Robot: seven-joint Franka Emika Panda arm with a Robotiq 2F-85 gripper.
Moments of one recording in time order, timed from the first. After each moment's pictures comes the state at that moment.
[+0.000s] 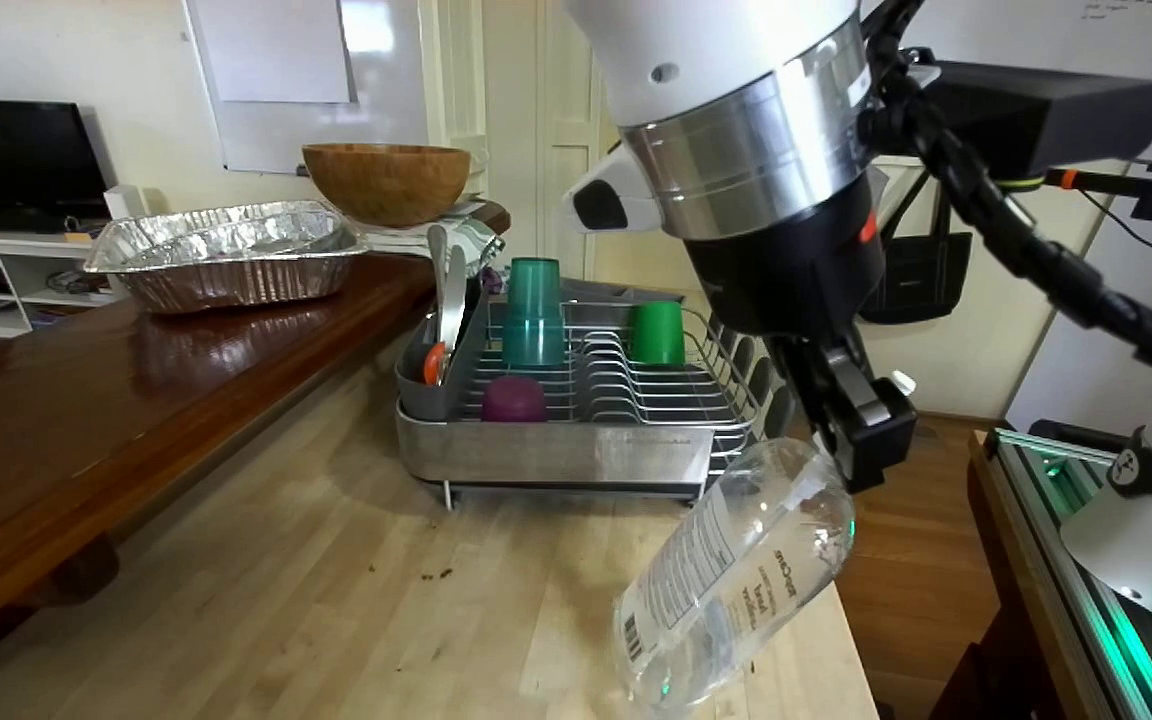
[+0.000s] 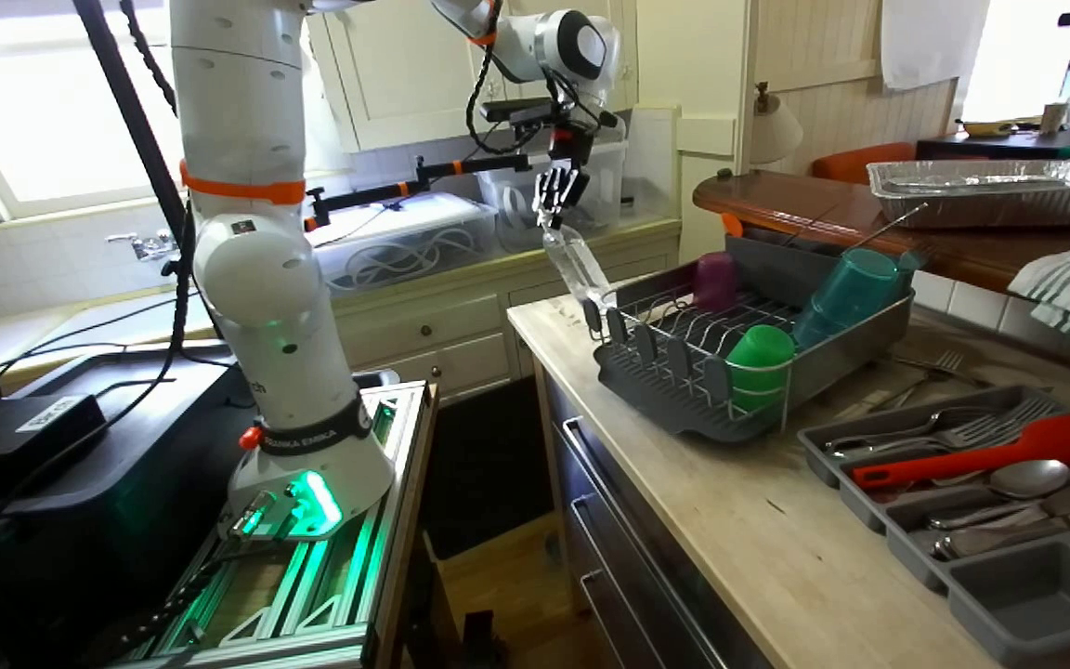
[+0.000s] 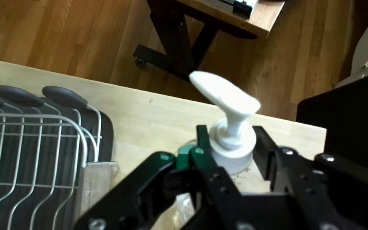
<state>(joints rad) 0.47 0.24 0.29 -1.79 -0.05 1.50 0.31</state>
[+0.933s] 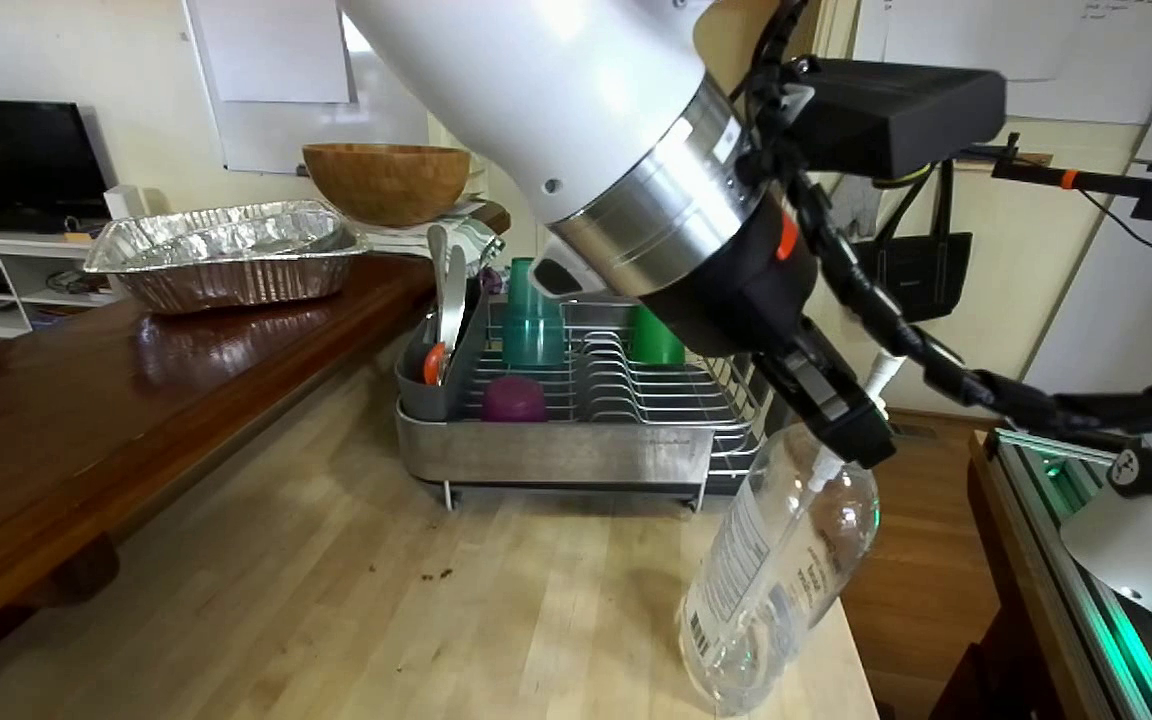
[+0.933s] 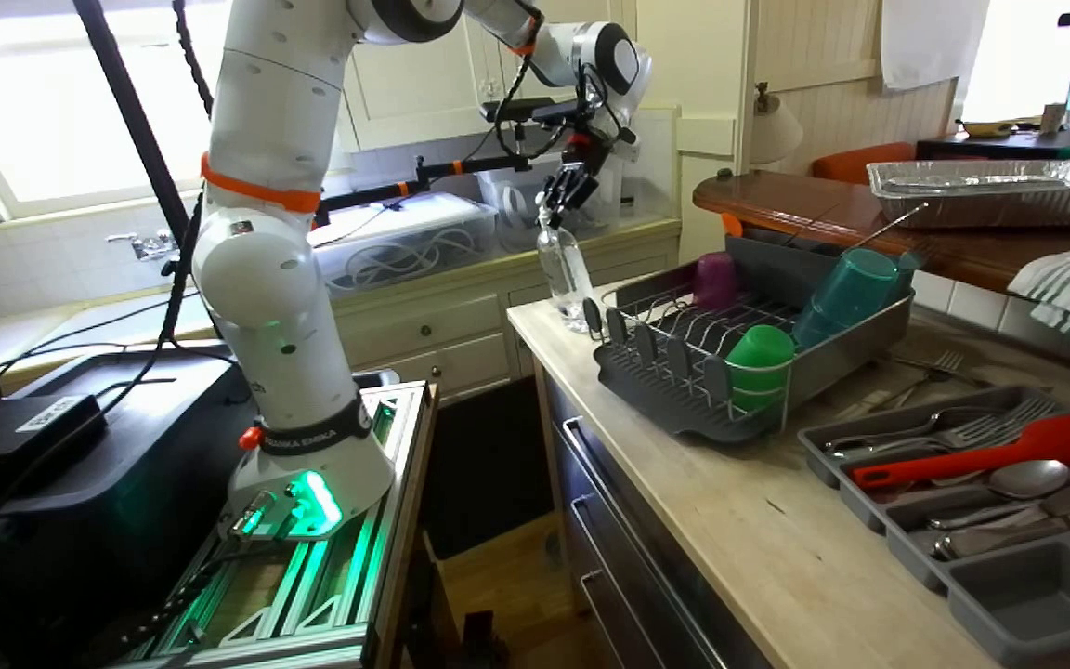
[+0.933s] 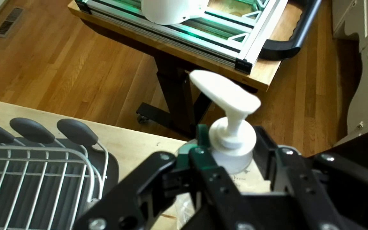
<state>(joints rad) 0.45 0.44 0.29 -1.55 -0.03 1.19 0.29</state>
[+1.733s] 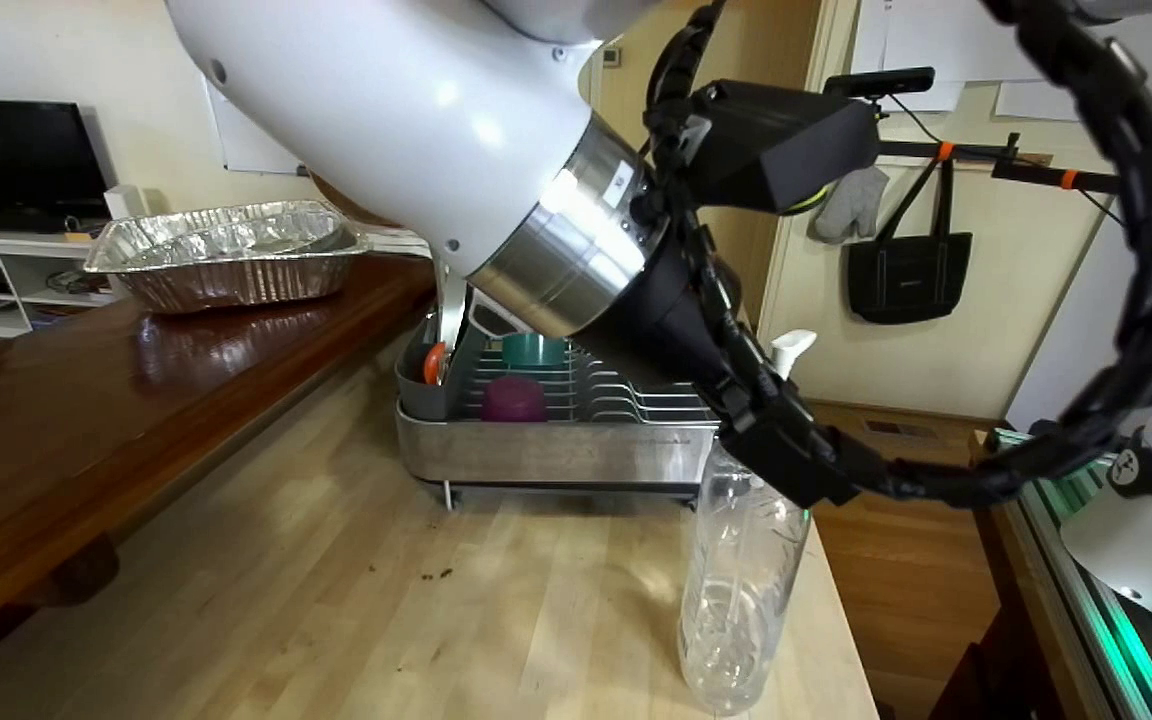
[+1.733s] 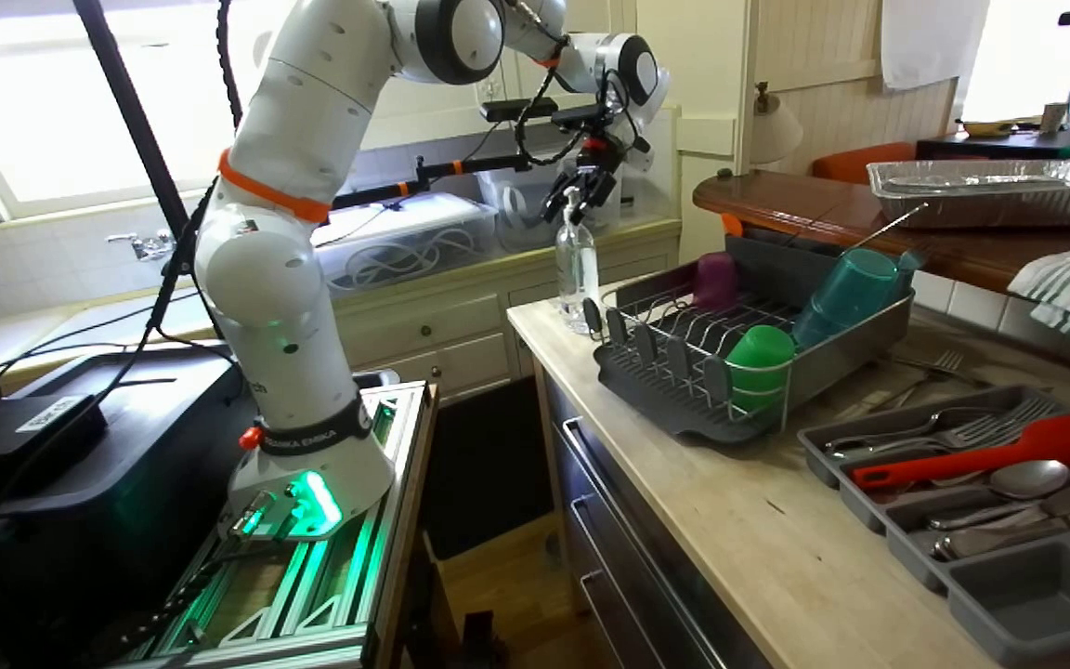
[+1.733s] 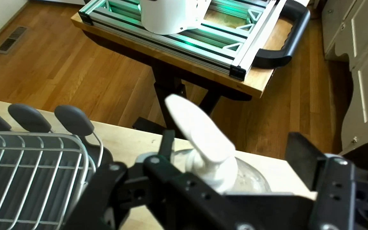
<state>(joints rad) 0.49 0.62 0.26 -1.31 -0.03 1.05 0.29</state>
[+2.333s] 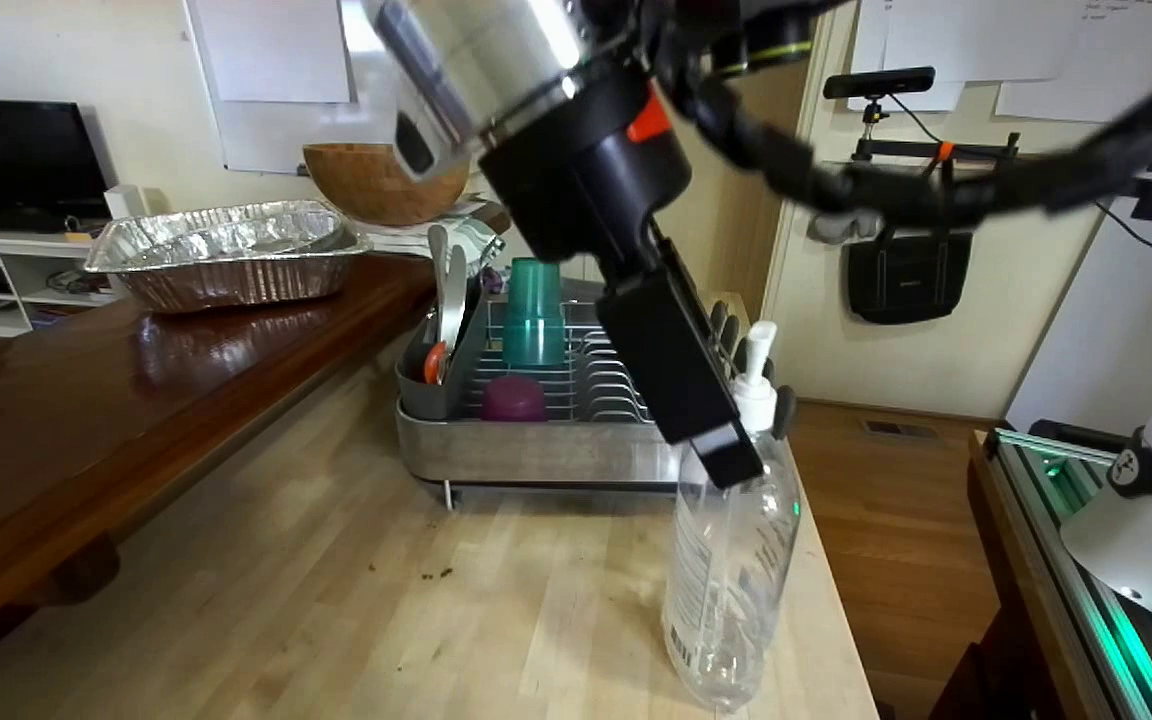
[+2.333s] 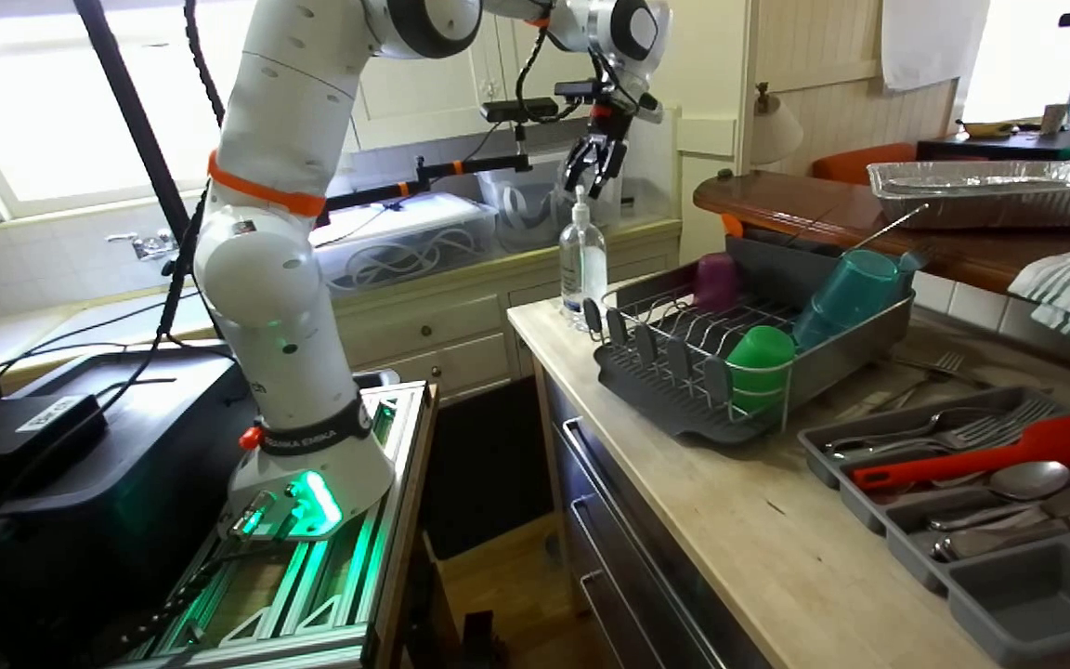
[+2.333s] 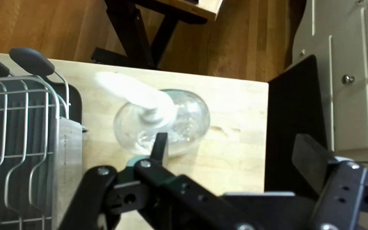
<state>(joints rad) 0.46 0.50 0.26 -1.33 0.06 1.32 0.36</state>
